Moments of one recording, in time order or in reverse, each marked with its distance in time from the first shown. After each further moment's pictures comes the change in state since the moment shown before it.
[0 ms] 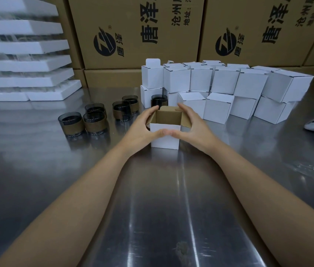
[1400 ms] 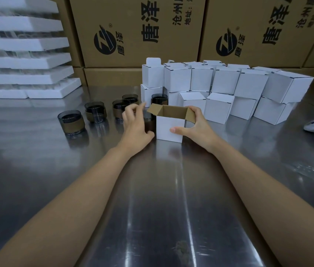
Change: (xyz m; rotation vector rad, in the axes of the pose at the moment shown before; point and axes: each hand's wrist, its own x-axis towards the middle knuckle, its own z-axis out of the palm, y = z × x) left_hand -0.001 -0.009 0.004 0.476 0.242 -0.004; right_hand 0.007 0.011 -0.003 0.198 0.032 0.212
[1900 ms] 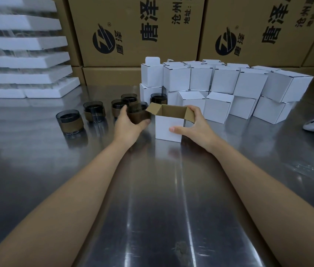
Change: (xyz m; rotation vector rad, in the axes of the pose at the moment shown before) left_hand 0.012 -0.010 -0.005 -0.421 0.108 -0.355; right_hand 0.002 0.003 0.001 0.012 0.002 -0.009
